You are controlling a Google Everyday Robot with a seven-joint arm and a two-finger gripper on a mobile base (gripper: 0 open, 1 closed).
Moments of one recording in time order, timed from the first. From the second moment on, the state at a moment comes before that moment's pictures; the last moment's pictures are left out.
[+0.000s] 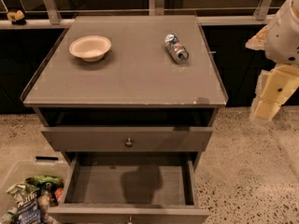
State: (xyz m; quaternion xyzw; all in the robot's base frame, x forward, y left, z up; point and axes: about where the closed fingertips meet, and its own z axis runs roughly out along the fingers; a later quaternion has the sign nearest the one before) arm 0.438 -0.217 0.976 -0.60 0.78 -0.03 0.16
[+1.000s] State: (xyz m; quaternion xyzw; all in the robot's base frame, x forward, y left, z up) arm 0.386 -0.202 0.864 -0.63 0.75 0.04 0.19
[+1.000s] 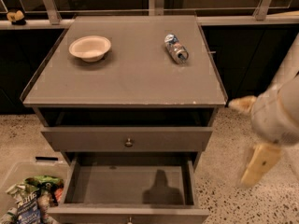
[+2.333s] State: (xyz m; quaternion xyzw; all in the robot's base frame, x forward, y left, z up) arm 0.282 -0.161 0.565 -0.59 0.78 0.19 0.10
